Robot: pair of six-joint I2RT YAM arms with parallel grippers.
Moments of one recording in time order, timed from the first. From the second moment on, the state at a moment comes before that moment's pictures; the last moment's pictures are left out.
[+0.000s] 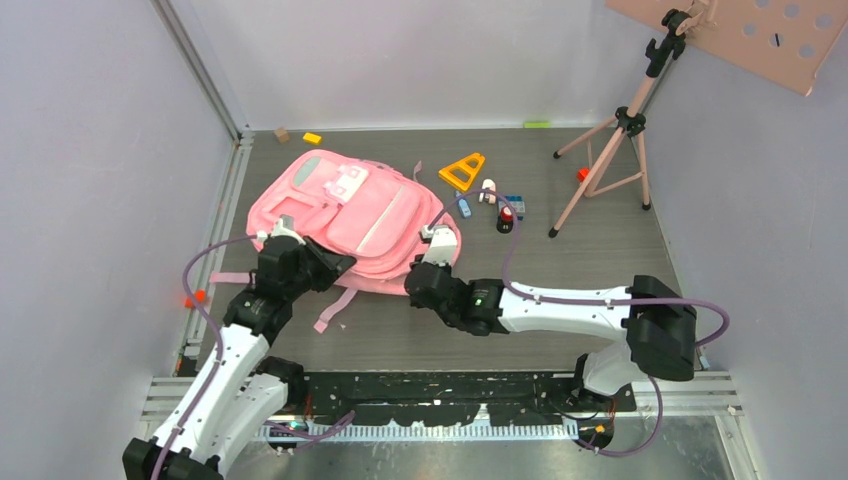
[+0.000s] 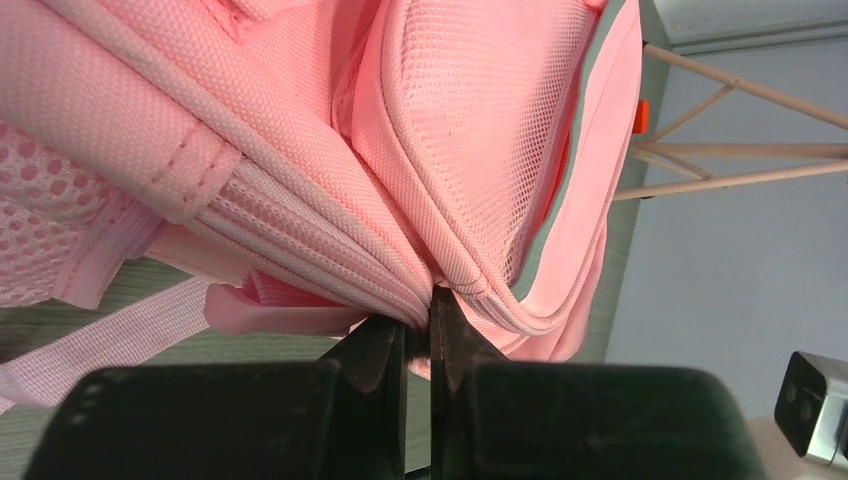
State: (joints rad) left arm -0.28 0.71 0.58 -0.38 0.11 -1.01; right arm 1.21 1.50 0.99 -0.17 0.62 0.83
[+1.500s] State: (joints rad) left arm -0.81 0.89 0.76 -0.44 0.02 -0.35; right arm 0.98 1.42 0.80 -0.06 0.07 0.90
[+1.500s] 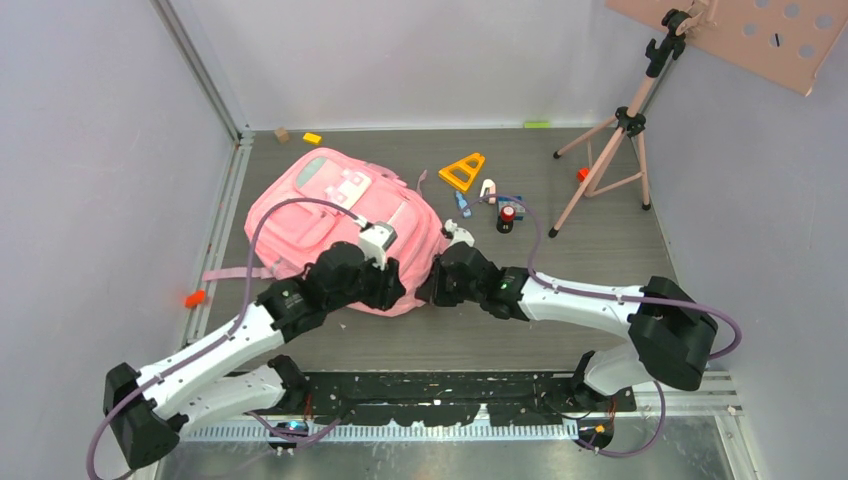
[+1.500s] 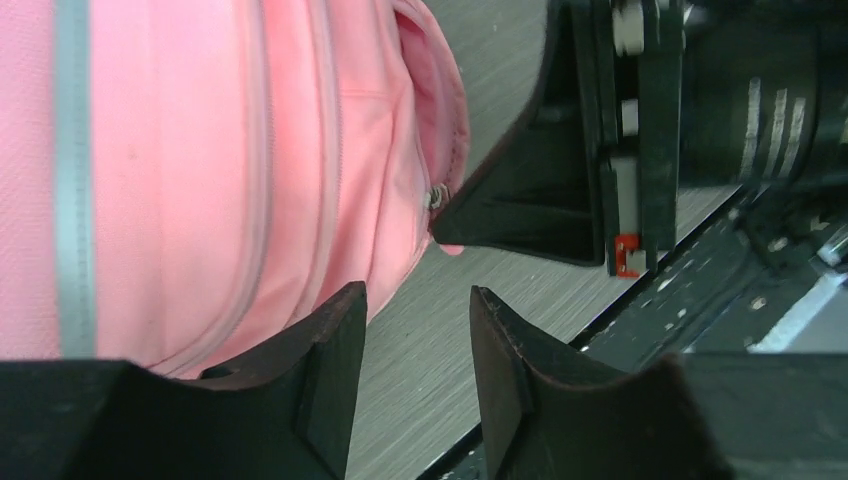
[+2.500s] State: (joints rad) left arm -1.11 1.14 0.65 -0.17 -0.46 -0.15; right arm 0.93 1.37 0.75 -0.01 0.02 0.94
